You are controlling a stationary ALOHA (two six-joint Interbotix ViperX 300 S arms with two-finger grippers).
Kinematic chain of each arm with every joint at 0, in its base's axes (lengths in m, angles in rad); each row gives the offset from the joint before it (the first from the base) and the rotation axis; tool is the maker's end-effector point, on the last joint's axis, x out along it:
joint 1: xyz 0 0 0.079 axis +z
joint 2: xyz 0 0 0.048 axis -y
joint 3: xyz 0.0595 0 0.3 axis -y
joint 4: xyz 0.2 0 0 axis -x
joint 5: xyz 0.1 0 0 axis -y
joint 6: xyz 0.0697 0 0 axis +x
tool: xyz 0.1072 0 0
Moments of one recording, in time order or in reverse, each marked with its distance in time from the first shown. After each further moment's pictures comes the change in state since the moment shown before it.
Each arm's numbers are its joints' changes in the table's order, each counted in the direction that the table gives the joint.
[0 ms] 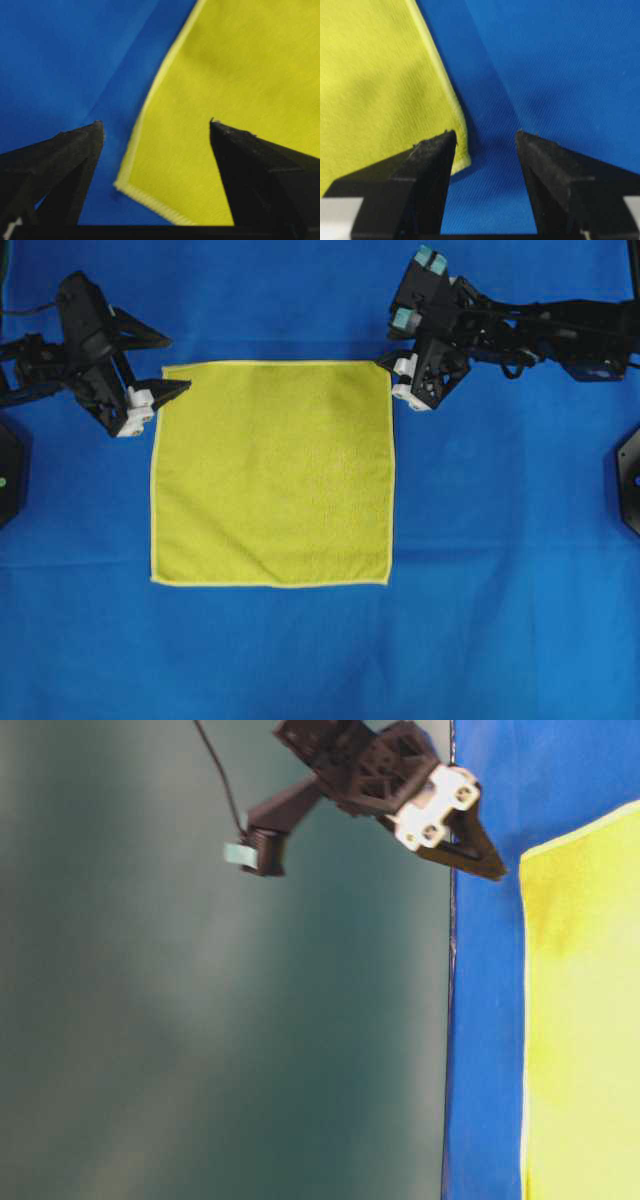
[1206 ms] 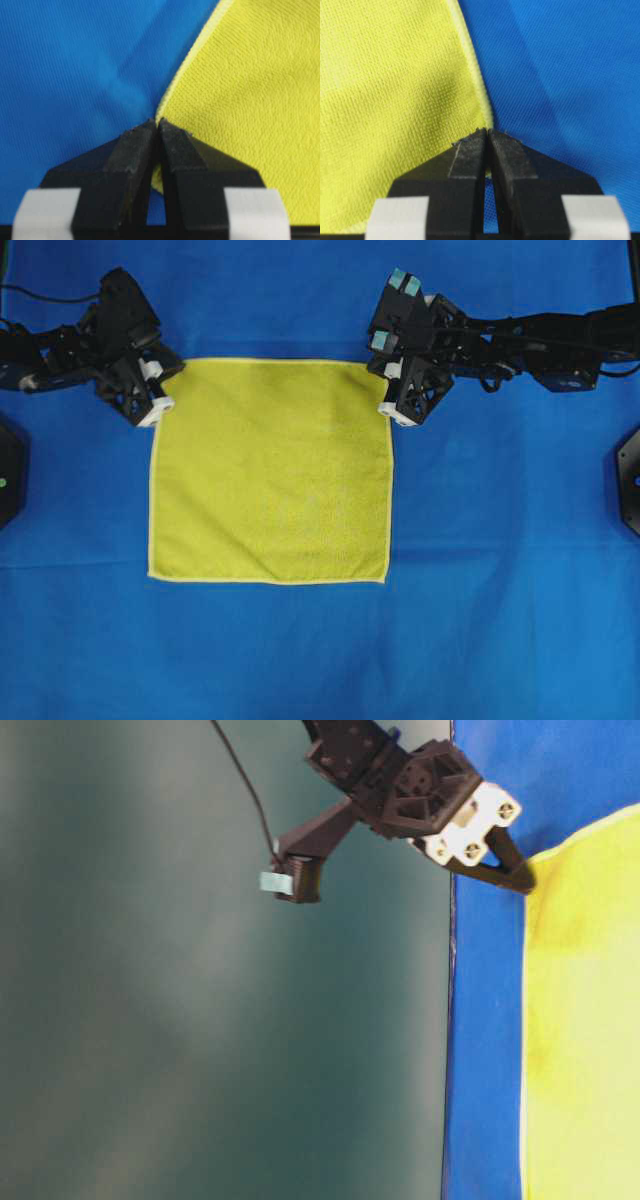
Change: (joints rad) left arm 0.067 -0.164 0.089 0.000 -0.150 0.000; right arm 0.043 -0.052 0.034 0.000 0.000 0.000
